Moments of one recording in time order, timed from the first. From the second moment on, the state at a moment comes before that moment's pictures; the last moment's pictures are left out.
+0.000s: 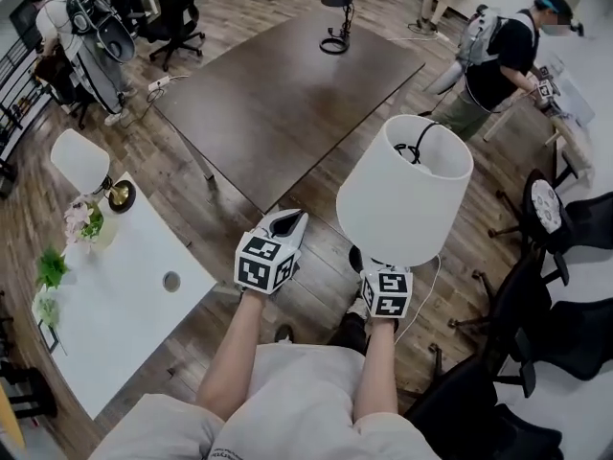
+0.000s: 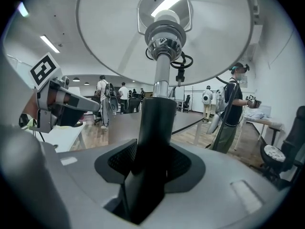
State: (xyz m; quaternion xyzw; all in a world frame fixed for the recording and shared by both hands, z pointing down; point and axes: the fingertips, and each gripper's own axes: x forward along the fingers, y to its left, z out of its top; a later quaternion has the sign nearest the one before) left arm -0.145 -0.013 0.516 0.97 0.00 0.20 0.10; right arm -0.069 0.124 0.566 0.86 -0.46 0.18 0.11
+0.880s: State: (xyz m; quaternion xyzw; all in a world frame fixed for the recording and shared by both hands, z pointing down) left arm 0.010 -0.063 0.512 0.95 -0.19 0.18 0.15; right arm 0.131 0.037 0.569 0.76 -0.62 0.17 0.13
